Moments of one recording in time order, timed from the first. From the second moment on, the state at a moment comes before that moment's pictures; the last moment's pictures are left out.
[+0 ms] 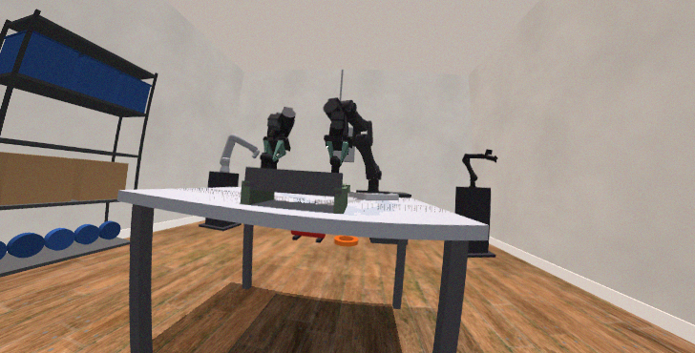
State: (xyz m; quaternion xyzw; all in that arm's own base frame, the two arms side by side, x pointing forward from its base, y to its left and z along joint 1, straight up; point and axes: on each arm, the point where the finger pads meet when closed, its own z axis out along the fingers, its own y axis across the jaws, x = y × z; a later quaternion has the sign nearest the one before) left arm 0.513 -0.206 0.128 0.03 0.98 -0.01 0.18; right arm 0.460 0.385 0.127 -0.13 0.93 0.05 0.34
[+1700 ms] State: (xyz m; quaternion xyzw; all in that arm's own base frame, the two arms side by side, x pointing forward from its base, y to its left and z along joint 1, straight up) left arm 0.508 -0.206 0.216 0.03 0.97 -0.04 0.26; right arm 0.437 0.377 0.215 -0.11 0.91 0.07 0.40
